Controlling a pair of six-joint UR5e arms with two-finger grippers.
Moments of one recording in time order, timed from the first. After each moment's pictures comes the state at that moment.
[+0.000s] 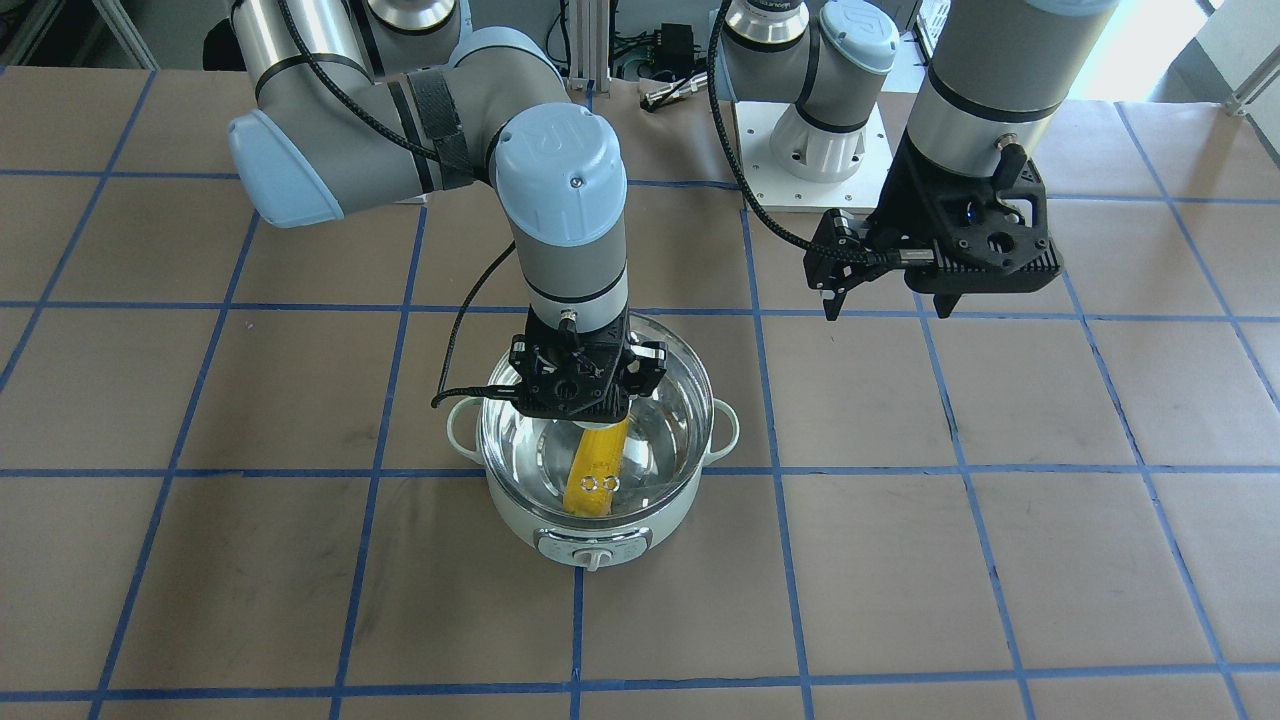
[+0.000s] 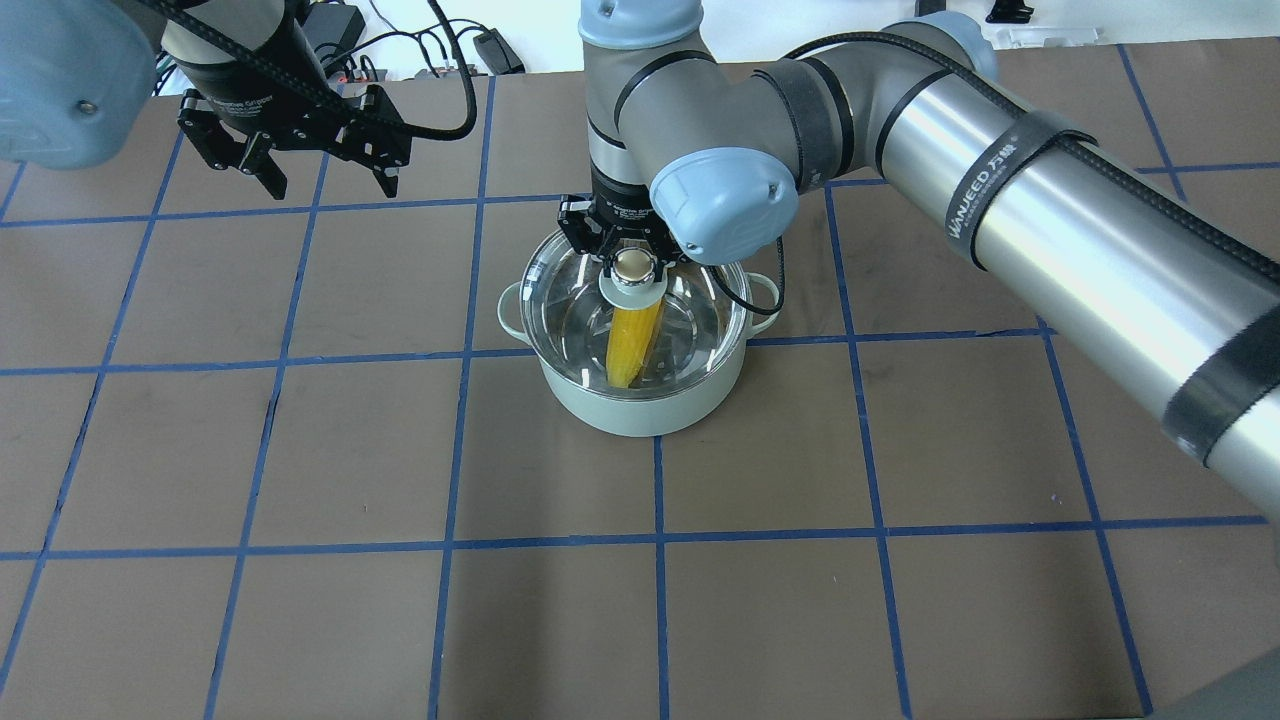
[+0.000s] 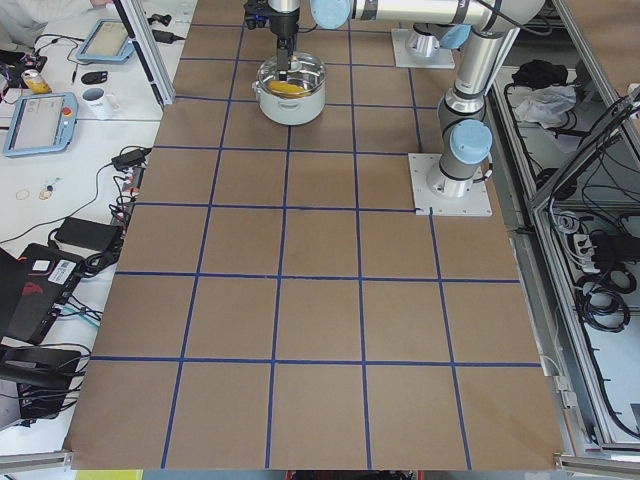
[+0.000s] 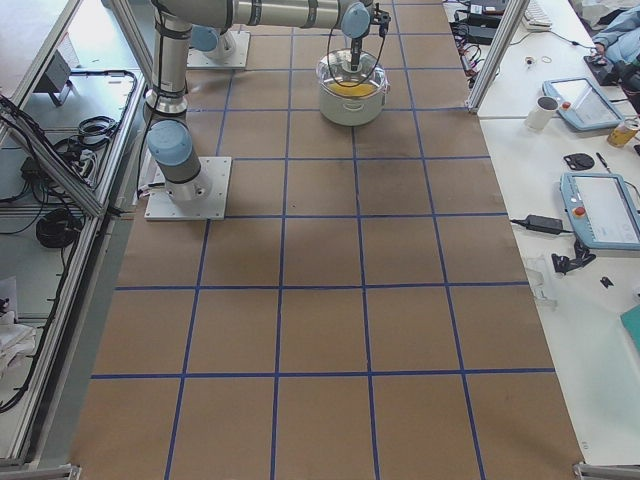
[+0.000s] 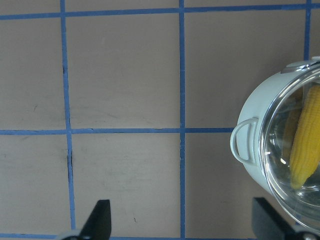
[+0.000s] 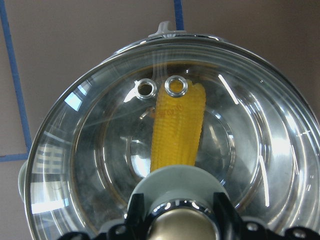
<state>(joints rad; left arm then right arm) -1.58 -1.66 -1.47 -1.52 1.63 -0.02 1.96 -1.17 1.44 -1.89 -1.51 0.49</state>
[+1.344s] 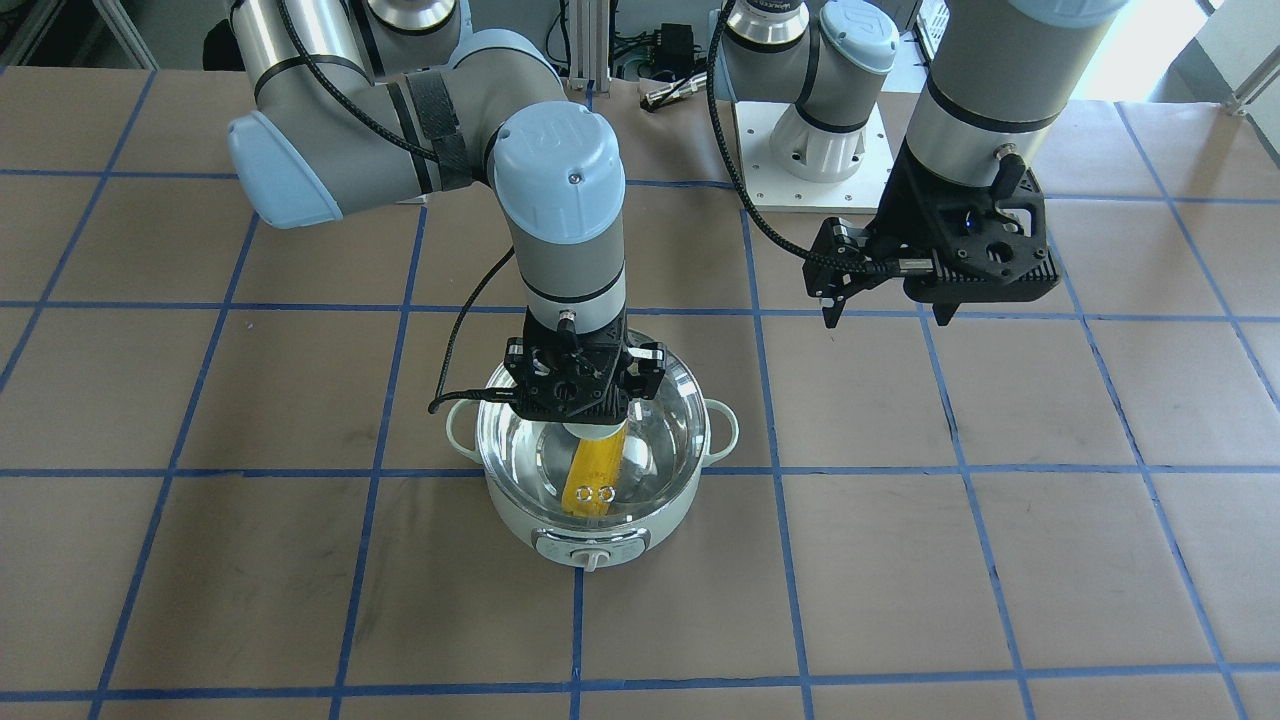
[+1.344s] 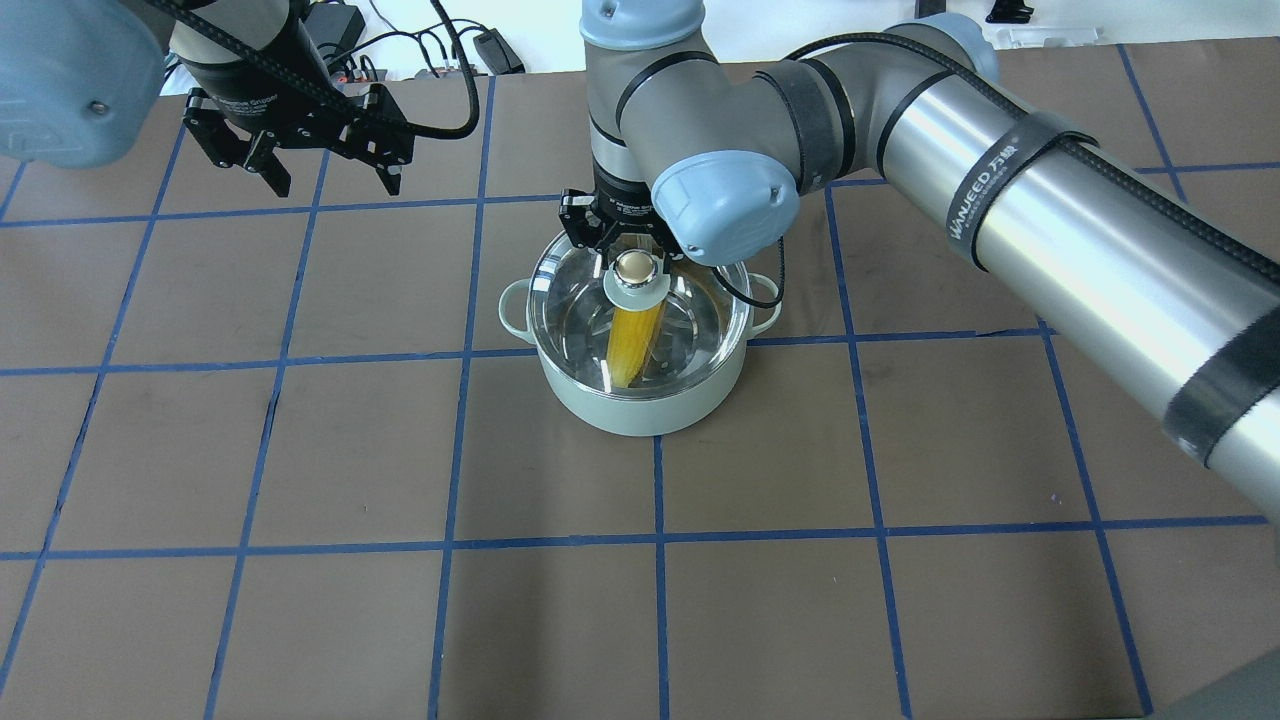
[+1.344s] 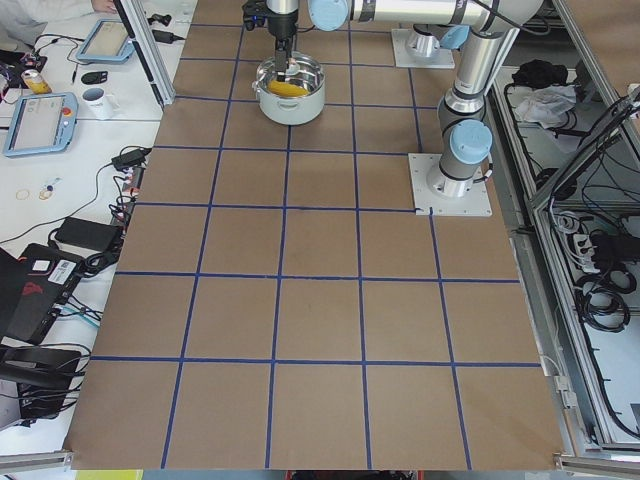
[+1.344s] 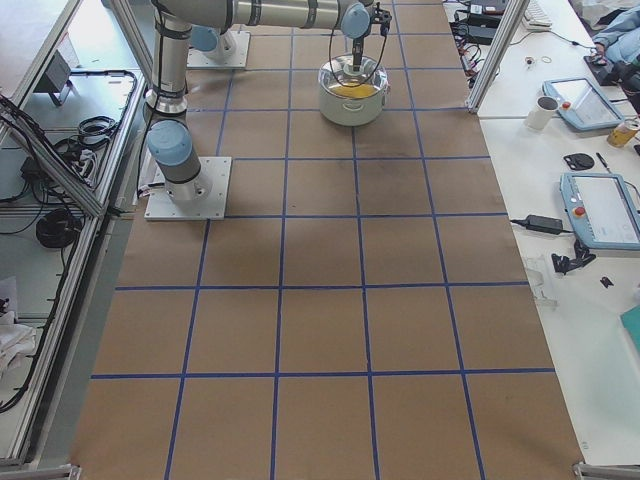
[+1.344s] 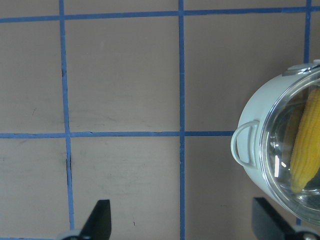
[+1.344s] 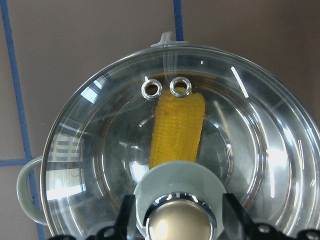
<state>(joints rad) -1.58 -1.67 -1.47 -1.51 1.63 -0.01 1.95 -1.17 1.44 -1.91 -1.52 0.48</state>
